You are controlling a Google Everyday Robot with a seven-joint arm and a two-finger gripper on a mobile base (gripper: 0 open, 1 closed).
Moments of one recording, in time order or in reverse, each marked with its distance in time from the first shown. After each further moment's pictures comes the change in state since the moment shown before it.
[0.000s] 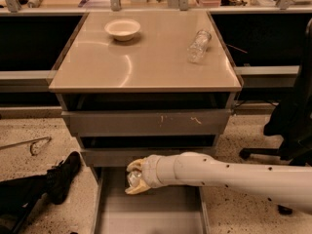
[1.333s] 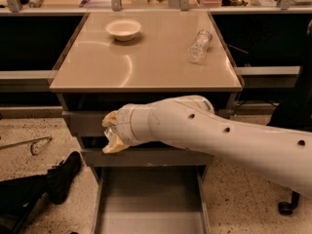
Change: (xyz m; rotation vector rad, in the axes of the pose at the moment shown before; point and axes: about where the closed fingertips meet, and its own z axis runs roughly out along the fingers) arm -0.182 -0.098 -0.093 0.121 0.073 -0.250
